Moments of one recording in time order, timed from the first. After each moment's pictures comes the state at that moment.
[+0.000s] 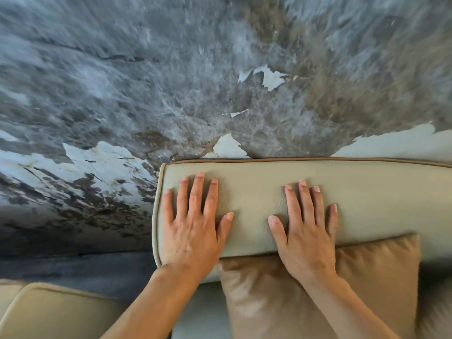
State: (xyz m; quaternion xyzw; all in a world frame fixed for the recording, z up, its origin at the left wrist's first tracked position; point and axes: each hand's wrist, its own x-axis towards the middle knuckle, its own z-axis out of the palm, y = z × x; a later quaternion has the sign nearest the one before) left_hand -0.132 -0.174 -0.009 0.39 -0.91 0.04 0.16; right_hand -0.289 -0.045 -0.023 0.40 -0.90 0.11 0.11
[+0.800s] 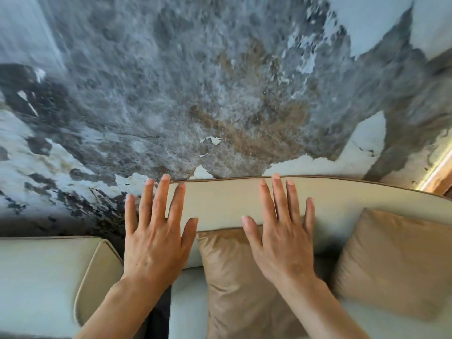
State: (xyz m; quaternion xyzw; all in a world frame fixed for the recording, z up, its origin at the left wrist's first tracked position) left_hand -0.024 -0.020 0.193 0.37 -0.89 0.11 0.25; right_hand -0.189 0.116 0.202 0.44 -0.86 0.16 0.21
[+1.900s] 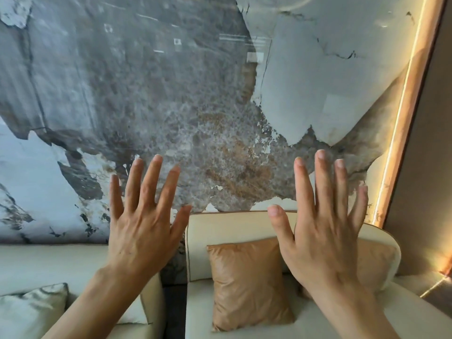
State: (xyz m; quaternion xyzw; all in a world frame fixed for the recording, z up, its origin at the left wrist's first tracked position) left_hand 0.180 0.199 0.500 0.34 -0.83 0.19 0.40; right_hand 0.002 0.378 0.522 0.41 -0.78 0.24 0.40
